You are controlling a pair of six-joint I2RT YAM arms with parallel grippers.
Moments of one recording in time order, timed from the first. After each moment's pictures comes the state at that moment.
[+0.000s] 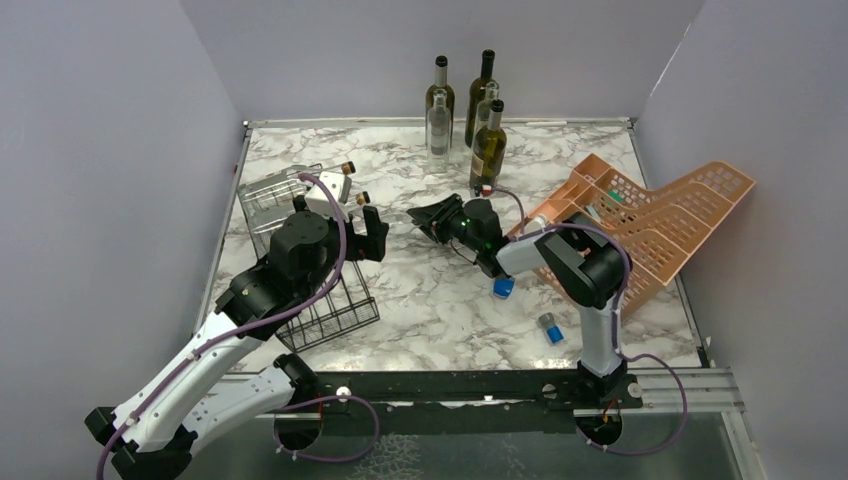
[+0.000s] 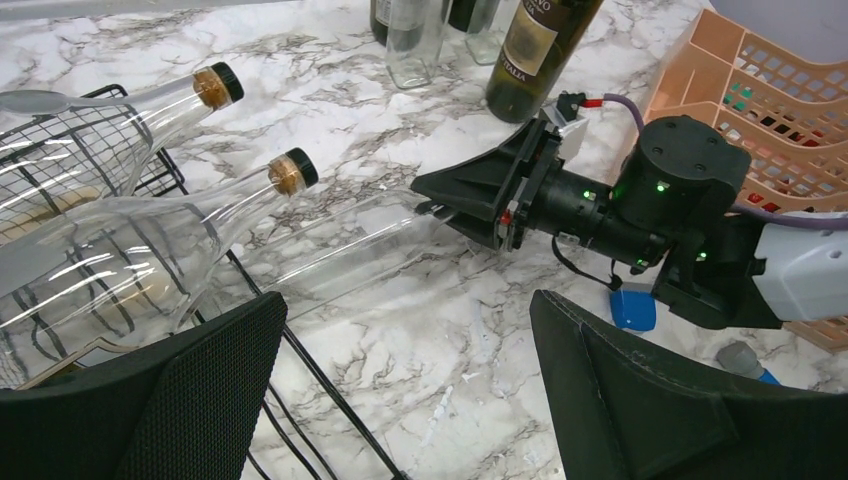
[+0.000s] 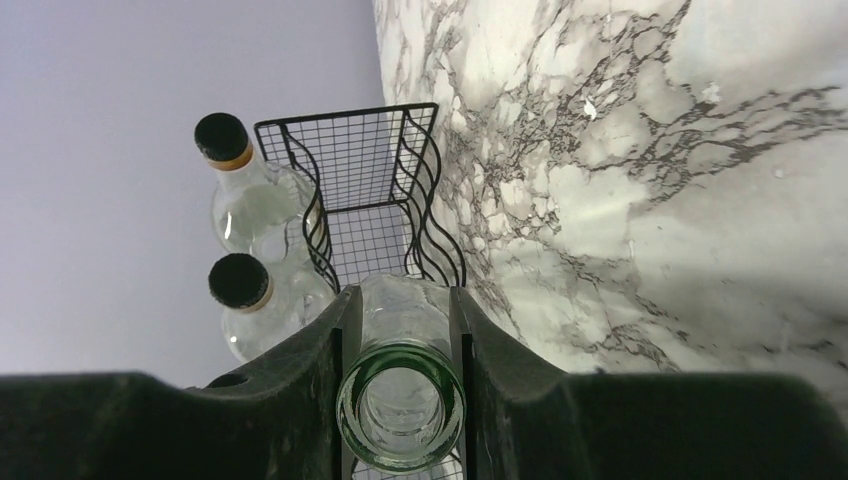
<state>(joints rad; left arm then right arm) -0.75 0.78 0.99 -0.50 -0.36 -0.29 0.66 2.05 0.94 0.89 -0.10 1.44</state>
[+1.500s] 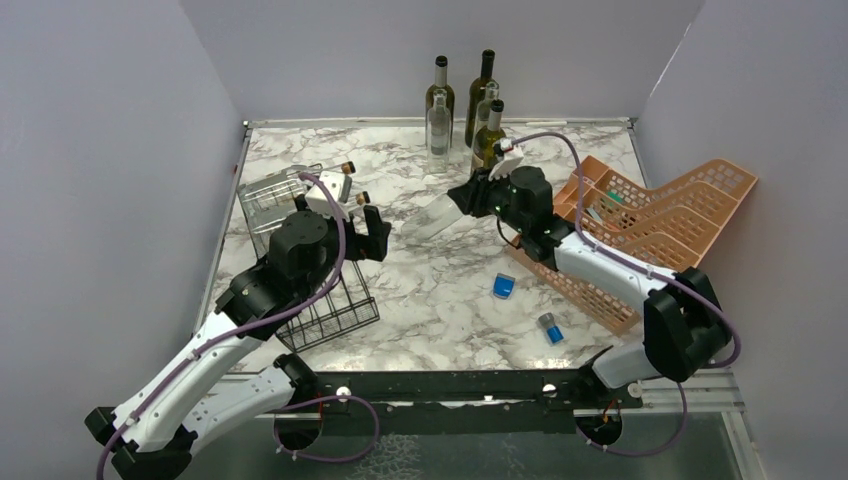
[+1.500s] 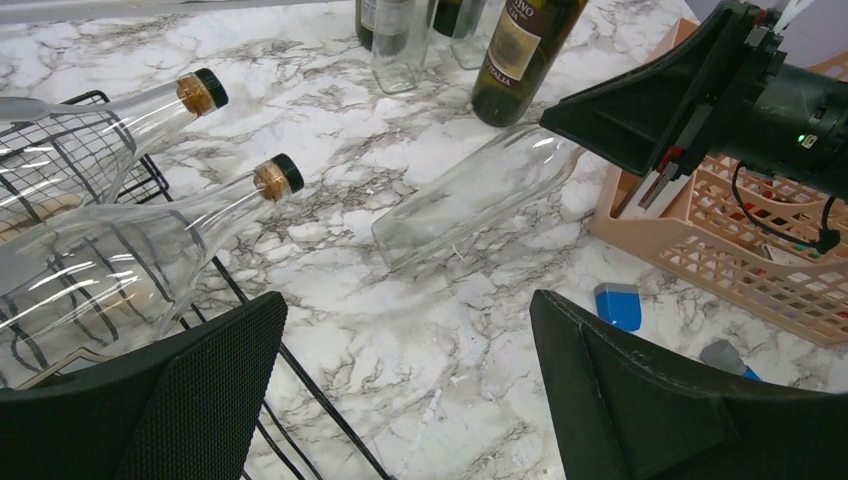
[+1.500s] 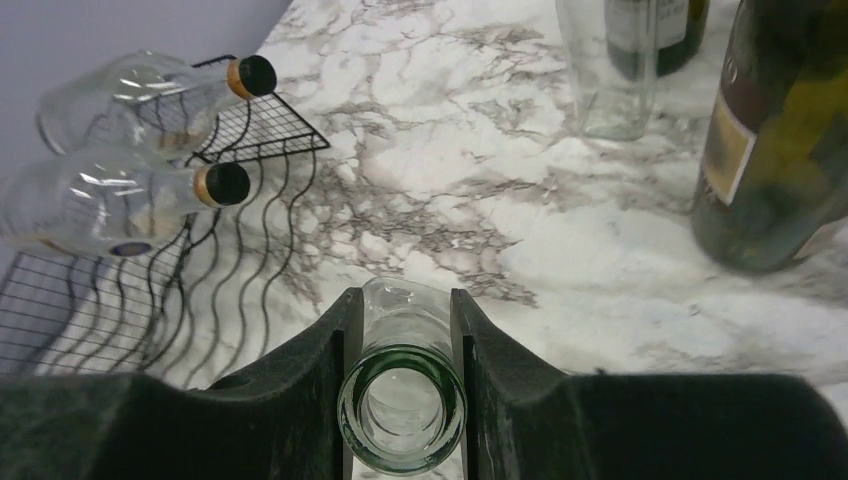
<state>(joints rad) -0.75 0.79 0.99 -0.49 -0.34 -0.30 0.57 1.46 0.90 0.36 -0.06 0.46</state>
